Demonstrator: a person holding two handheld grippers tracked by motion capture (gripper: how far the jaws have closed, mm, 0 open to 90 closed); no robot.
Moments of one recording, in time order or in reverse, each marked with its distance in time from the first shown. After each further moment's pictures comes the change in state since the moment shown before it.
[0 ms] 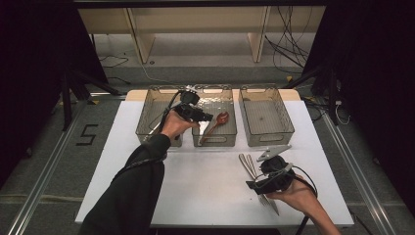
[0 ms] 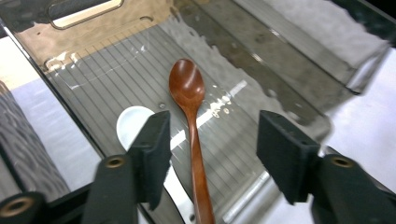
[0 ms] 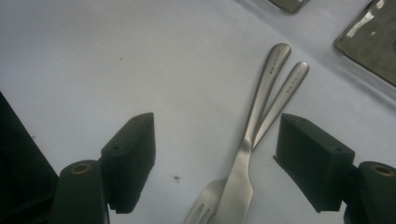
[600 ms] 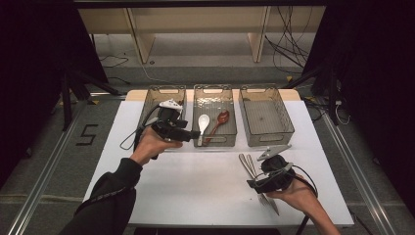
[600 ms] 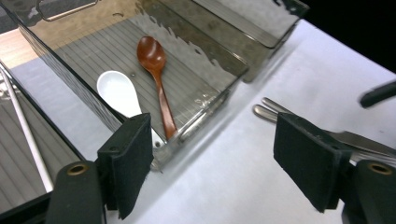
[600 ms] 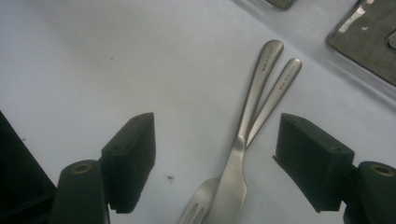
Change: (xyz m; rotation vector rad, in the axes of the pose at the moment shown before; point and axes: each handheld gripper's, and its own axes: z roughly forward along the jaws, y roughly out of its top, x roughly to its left) left arm -0.025 -0.058 -0.080 -0.074 -0.083 0.052; right arm -0.002 0.000 0.001 0.011 -0.020 0.023
